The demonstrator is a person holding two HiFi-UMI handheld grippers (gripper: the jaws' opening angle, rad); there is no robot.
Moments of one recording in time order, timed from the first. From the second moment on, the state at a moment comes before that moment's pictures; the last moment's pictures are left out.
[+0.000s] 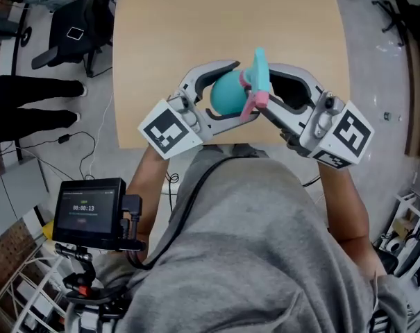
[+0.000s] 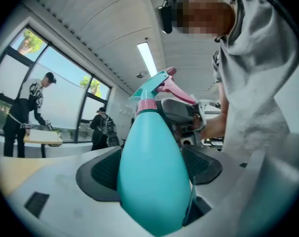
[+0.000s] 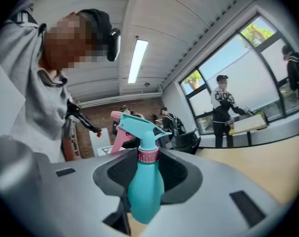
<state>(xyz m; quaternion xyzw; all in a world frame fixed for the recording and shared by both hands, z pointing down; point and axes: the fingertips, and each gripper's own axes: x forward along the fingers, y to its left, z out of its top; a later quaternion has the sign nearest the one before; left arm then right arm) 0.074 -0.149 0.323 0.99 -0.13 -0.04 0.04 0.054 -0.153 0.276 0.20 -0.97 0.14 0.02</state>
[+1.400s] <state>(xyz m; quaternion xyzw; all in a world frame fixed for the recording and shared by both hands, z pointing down) 0.065 -0.074 0.268 0.95 0.21 -0.12 0.19 0.075 -0.113 0.212 -0.12 -0.96 0.22 -0.09</state>
